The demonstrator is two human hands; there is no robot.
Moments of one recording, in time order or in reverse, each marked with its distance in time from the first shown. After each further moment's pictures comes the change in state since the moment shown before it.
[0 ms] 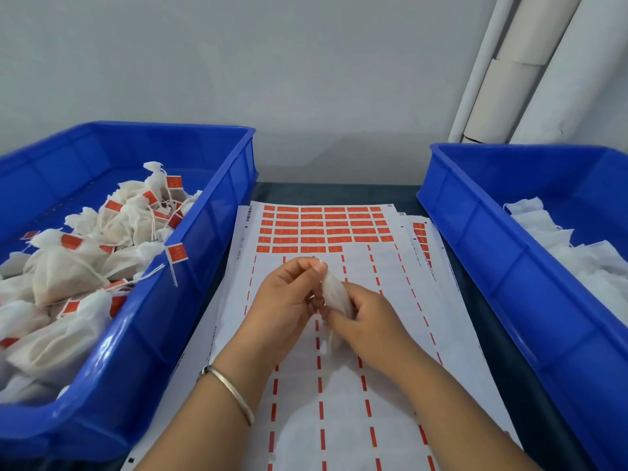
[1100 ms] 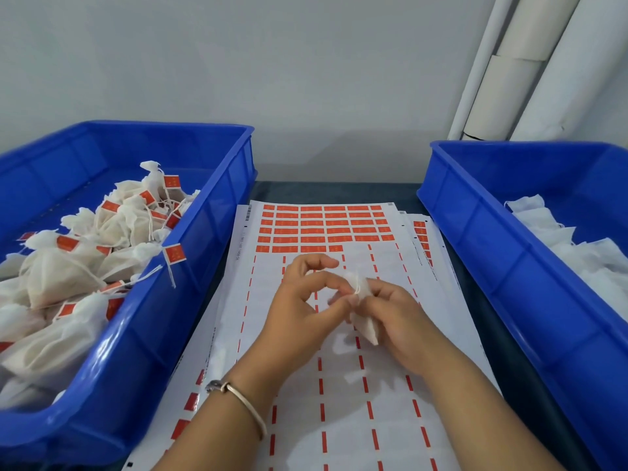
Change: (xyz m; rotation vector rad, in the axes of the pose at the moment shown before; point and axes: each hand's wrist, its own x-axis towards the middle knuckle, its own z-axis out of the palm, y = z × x) left_hand -0.013 -0.011 0.005 0.638 -0.042 0.440; right_hand -0.002 0.007 -0.029 0.427 -0.124 0.179
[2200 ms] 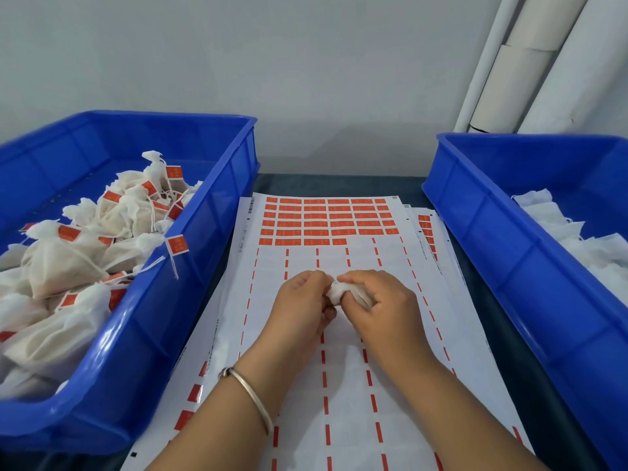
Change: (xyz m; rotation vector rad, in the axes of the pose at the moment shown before) left_hand 0.010 -0.006 0.013 -0.506 0.135 -0.604; right_hand 0.000 0.011 0.029 -0.627 0.499 -0.520
